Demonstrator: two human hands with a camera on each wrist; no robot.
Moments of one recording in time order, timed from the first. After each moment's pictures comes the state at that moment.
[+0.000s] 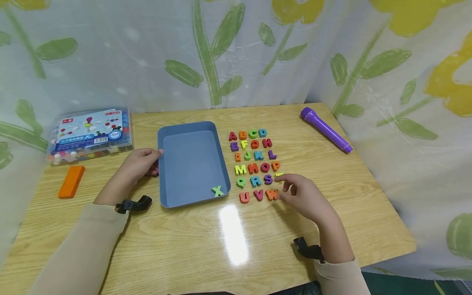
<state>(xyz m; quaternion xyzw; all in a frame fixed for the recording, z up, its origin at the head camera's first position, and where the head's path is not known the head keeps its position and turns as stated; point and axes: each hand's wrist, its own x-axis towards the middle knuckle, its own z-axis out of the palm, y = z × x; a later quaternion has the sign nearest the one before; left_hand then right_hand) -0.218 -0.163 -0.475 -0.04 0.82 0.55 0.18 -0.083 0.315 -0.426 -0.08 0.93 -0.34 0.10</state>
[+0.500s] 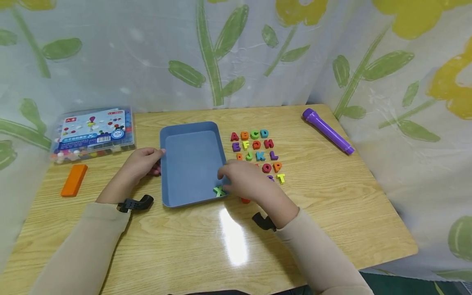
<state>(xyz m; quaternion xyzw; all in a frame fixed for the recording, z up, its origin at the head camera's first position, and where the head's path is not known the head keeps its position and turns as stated) -0.218 -0.163 -0.471 -0.04 0.82 0.55 0.18 -0.145 0.171 -0.399 -0.25 0.94 -0.14 0.16</state>
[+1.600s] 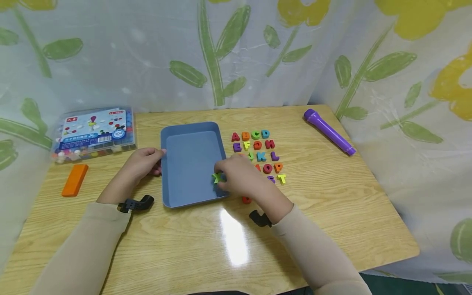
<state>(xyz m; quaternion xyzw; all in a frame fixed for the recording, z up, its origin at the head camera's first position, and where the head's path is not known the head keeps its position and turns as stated) -0.218 -0.164 -0.474 -0.05 0.81 0.55 0.19 -0.158 0.162 -0.410 -0.27 0.95 -0.15 0.12</state>
